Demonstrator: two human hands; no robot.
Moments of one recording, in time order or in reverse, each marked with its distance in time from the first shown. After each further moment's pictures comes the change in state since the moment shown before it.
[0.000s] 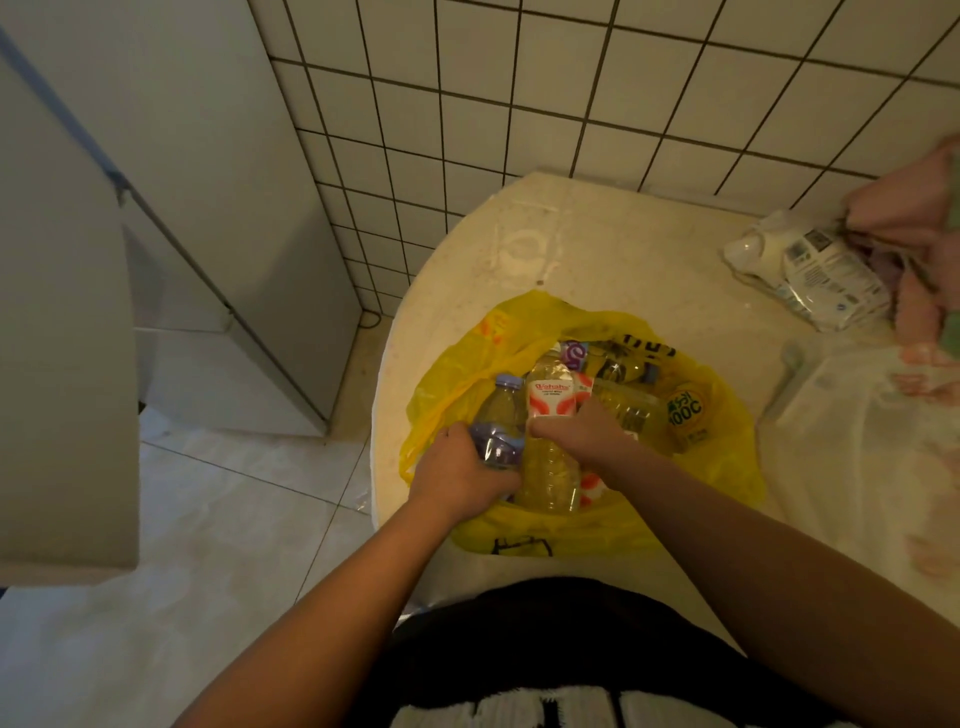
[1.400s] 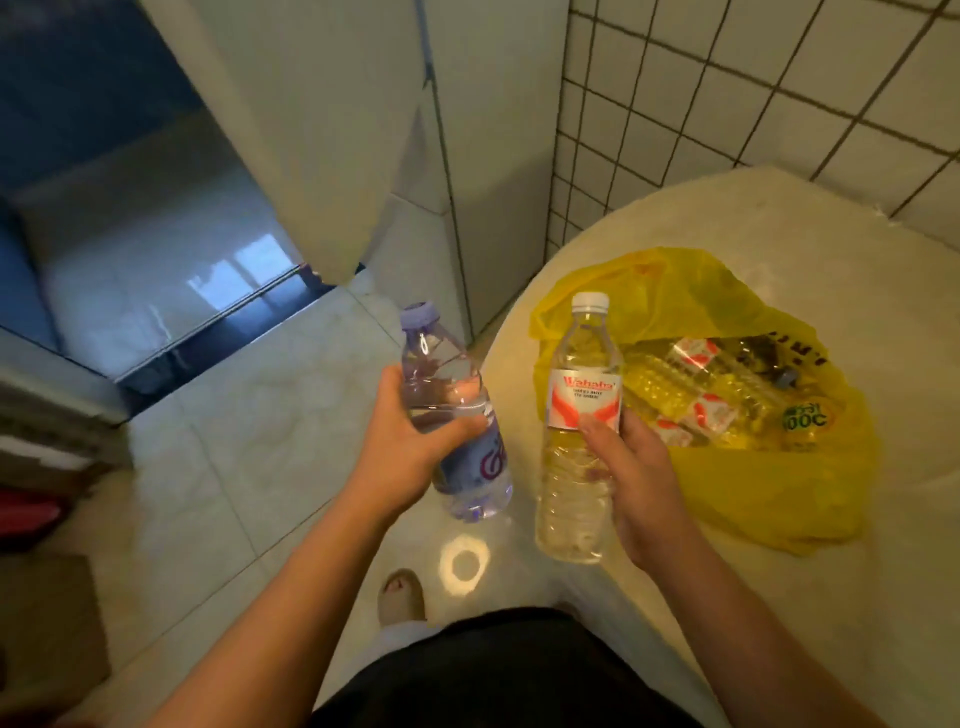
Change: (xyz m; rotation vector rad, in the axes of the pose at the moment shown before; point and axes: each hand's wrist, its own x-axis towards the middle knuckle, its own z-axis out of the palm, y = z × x) left_hand -0.247 -0.024 0.008 -0.853 0.651 0.030; right_hand -0.179 0.072 -0.008 0.459 -0.533 -0.451
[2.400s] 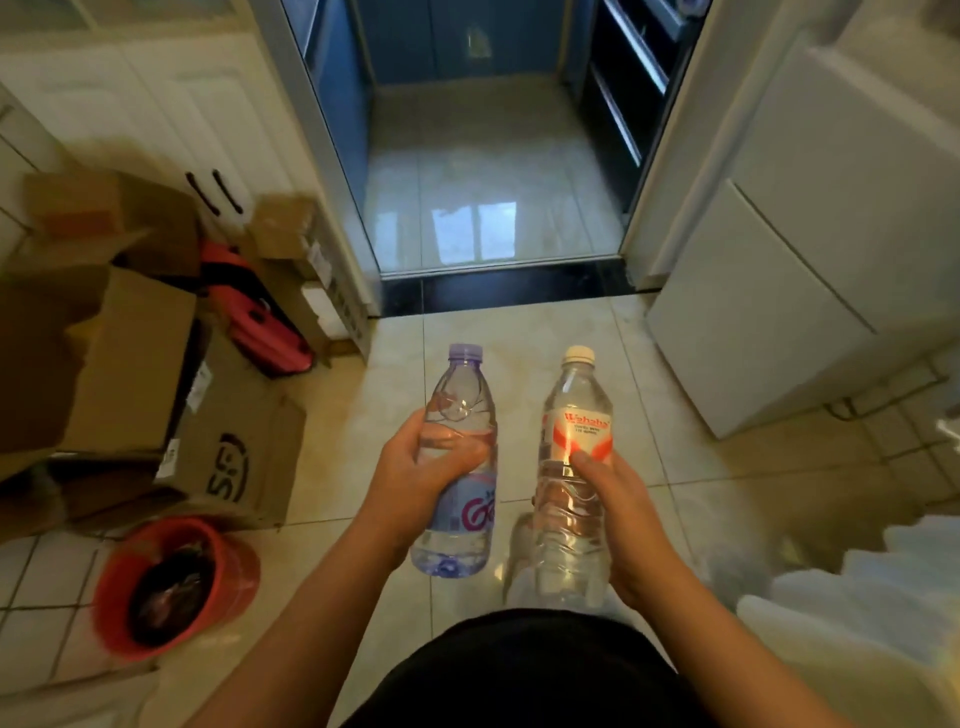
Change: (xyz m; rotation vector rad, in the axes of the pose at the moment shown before) left_hand -0.047 -0.098 -0.500 -0.203 0.535 -0.263; right_hand 0.008 0.141 0.515 -0.287 -0.528 0.338
